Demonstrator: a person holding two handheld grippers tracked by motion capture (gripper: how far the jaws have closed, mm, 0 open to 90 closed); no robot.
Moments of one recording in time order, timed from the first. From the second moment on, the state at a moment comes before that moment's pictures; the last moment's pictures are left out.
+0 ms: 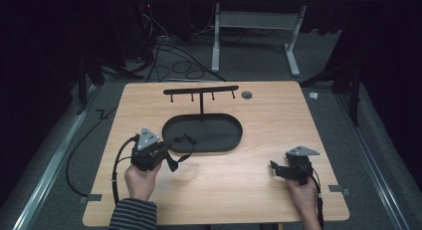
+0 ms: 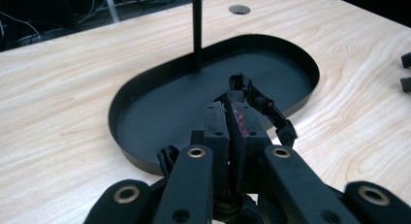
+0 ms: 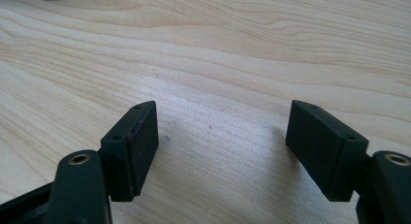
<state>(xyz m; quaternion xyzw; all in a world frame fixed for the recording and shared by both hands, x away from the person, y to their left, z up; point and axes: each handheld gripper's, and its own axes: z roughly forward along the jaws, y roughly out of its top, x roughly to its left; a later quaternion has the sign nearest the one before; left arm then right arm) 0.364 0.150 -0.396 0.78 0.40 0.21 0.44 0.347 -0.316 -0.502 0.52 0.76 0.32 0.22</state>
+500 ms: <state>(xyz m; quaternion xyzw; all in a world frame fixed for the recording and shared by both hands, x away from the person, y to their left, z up) 0.389 0.162 -0.371 0.75 0.41 0.23 0.46 0.346 -0.316 -0.502 0.52 0.76 0.32 0.22</state>
